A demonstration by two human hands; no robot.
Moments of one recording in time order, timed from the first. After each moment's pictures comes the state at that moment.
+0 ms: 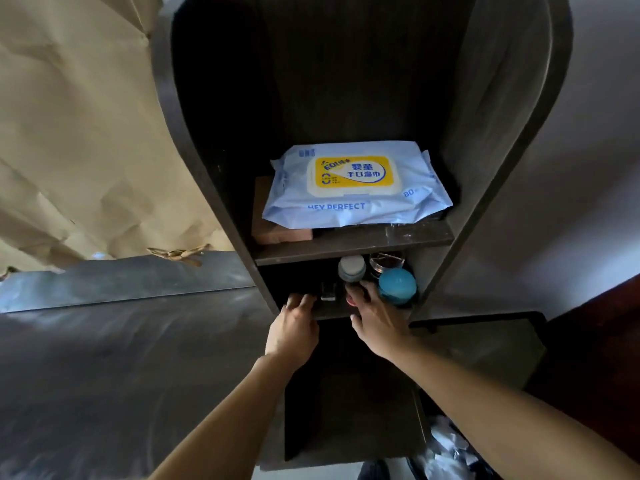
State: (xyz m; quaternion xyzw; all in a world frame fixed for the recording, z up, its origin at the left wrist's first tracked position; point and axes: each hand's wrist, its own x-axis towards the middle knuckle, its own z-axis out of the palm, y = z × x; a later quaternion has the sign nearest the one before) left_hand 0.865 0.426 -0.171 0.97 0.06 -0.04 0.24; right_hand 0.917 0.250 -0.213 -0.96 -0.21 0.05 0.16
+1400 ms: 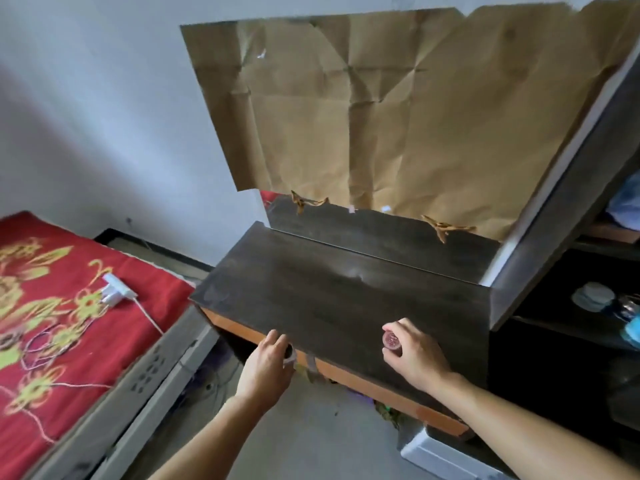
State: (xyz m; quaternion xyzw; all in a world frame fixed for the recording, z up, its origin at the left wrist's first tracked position) left_hand 0.488 0.745 -0.137 0.95 0.27 0.04 0.17; right_hand 0.681 0.535 -0.160 -0.88 -0.39 0.10 0.24
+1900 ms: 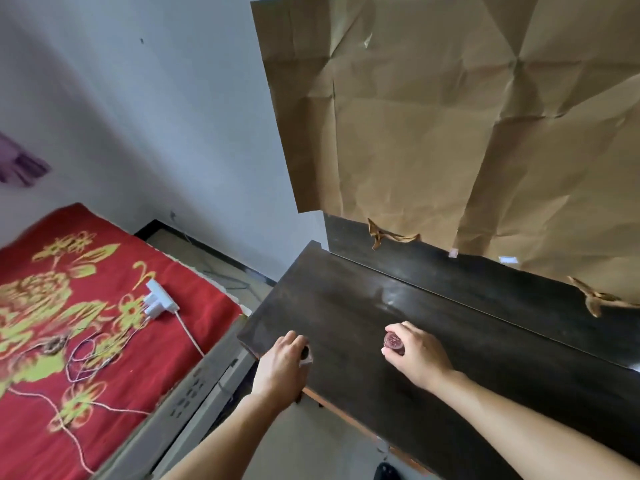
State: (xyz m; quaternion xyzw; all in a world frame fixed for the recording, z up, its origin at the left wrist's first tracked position) left_hand 0.538 0.951 -0.157 0.93 0.32 0.03 0.16; right_hand 0.744 0.781 -0.192 -0.86 -0.42 0.14 0.24
